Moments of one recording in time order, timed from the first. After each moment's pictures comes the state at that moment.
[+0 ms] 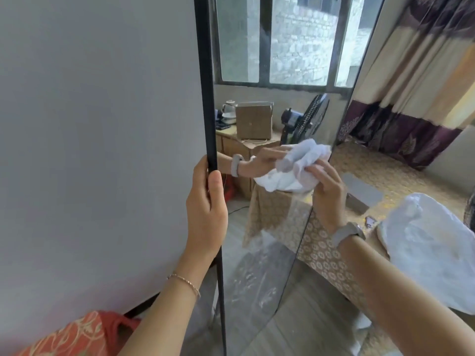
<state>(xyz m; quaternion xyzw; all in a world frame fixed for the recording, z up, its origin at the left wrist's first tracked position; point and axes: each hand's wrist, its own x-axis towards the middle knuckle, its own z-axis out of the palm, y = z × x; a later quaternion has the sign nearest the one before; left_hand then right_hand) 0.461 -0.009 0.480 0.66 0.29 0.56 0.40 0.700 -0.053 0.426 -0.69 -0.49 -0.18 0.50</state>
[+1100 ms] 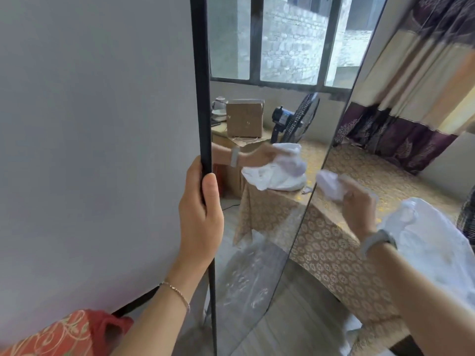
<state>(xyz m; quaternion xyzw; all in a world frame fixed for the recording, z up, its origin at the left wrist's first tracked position) 0.463 -0.003 0.466 0.66 0.29 0.58 0.38 0.740 -0.088 0.425 -0.81 -0.38 -0.13 0.44</state>
